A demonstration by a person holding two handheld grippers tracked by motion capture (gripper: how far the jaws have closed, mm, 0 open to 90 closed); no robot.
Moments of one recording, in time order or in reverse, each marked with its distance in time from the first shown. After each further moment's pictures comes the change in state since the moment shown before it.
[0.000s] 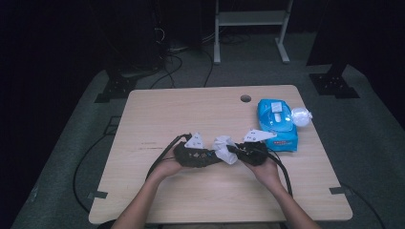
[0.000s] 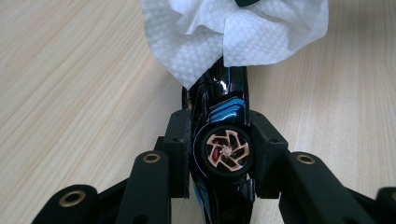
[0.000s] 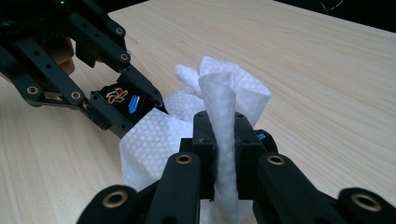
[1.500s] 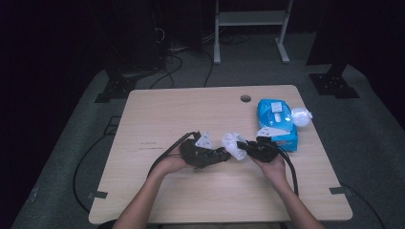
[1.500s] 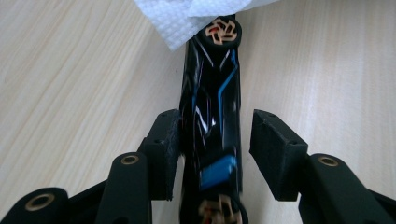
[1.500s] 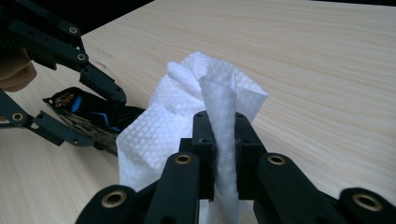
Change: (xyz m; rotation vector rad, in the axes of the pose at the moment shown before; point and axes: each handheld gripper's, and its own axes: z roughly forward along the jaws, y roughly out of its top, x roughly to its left) left arm -0.007 0.028 0.007 0.134 0.016 0.106; right arm -0.033 -0.015 -0.011 -0.031 -0.024 0.164
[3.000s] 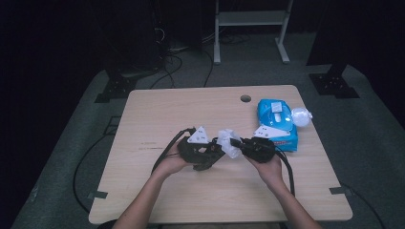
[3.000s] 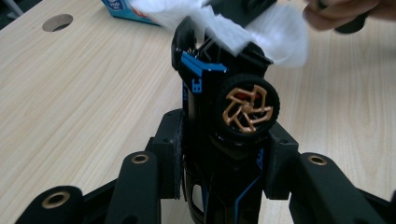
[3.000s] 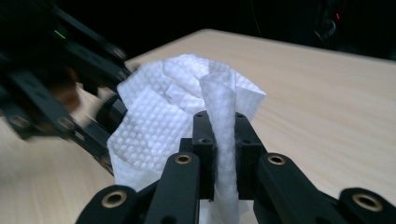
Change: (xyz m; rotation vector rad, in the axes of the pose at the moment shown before) left arm -0.003 0.003 -0.025 -0.210 0.001 -0.084; right arm 0.028 0.018 -0.010 -0.114 0.062 -0.062
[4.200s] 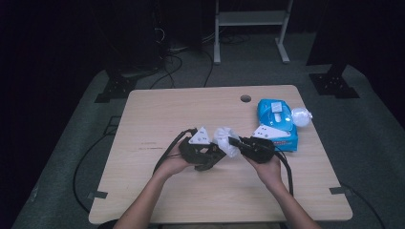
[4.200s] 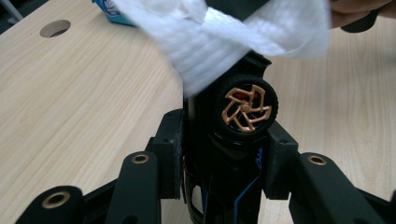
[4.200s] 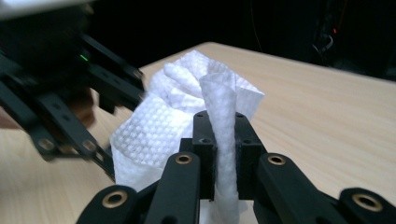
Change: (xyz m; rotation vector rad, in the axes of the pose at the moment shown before) left arm -0.003 0.001 0.004 -0.018 -0.001 0.000; right arm 0.013 0.009 -0.005 -0.042 -0.001 -0.031
